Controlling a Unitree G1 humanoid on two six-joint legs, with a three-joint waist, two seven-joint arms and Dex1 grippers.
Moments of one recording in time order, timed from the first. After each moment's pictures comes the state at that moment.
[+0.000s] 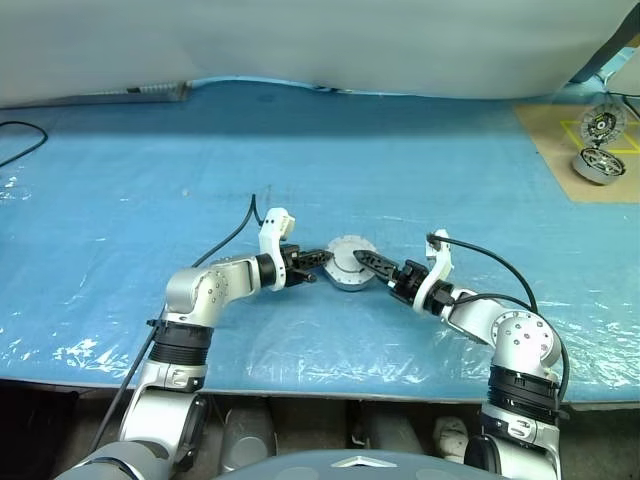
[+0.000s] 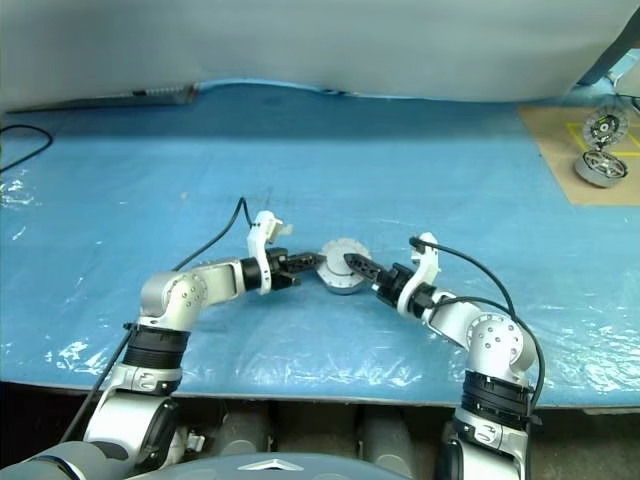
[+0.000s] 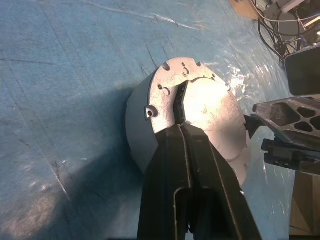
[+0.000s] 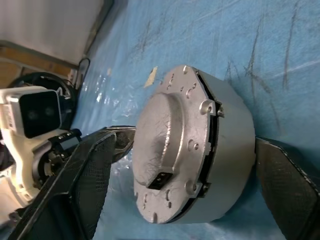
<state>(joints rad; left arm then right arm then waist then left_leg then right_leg) -0.48 0.17 -0.01 0.04 -0.63 1.04 -0.51 -0.26 -0.10 -0.43 -0.16 0.92 1.27 0.24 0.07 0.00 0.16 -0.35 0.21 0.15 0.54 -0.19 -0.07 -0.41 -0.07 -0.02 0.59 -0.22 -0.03</state>
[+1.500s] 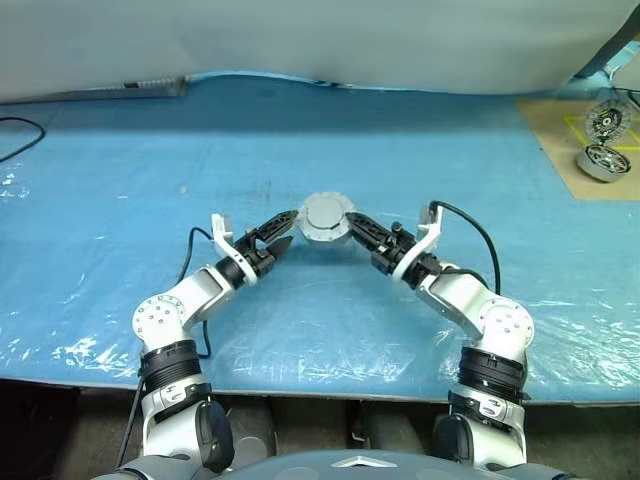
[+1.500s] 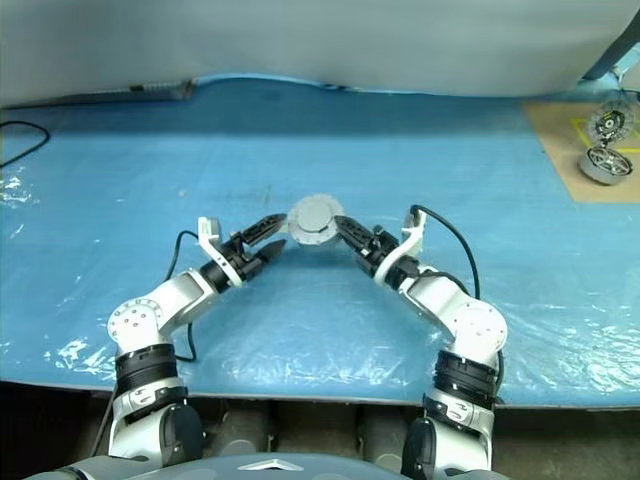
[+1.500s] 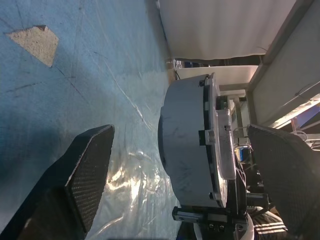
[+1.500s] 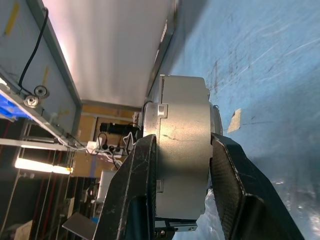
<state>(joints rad) -0.41 -0.03 0.56 0.10 -1.22 1.20 -0.13 -0.37 0.02 -0.42 -0.09 1.40 1.13 -0.14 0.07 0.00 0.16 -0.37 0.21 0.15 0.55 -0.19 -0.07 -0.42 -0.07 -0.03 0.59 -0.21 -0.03</state>
